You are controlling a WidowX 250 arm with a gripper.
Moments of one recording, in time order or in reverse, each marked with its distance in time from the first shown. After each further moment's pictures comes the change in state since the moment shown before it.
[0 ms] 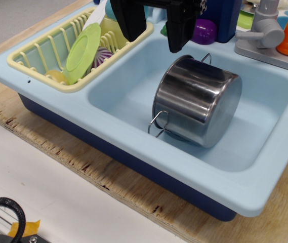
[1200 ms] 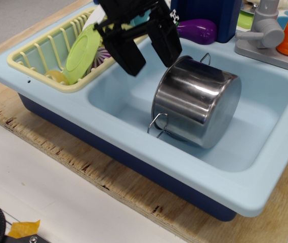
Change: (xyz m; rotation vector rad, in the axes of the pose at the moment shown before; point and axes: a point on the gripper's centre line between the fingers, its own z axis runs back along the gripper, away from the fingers) arm -0.003 0.020 -0.046 -0.471 -0.007 0.174
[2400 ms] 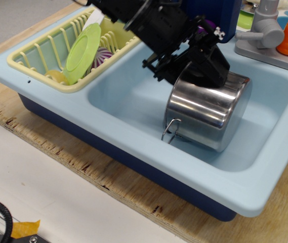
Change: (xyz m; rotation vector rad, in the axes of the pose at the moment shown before) arm 0.006 -0.037 -0.047 -0.180 -0.052 -0.018
